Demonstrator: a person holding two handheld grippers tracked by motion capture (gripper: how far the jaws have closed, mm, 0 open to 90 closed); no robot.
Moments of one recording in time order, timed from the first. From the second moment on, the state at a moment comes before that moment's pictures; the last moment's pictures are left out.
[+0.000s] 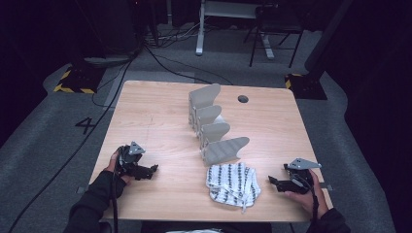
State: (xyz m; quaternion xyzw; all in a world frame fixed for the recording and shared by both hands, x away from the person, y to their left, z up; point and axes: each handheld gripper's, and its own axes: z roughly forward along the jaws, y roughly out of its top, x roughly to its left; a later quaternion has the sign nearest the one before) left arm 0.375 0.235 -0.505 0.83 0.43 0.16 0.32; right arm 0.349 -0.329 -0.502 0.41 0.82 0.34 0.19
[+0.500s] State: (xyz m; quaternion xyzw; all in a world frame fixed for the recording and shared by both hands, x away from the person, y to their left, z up) left arm 0.369 0.238 -0.504 0.84 0.41 0.15 0.32; right arm 0.327 -0.305 -0.468 0.35 0.82 0.41 0.19
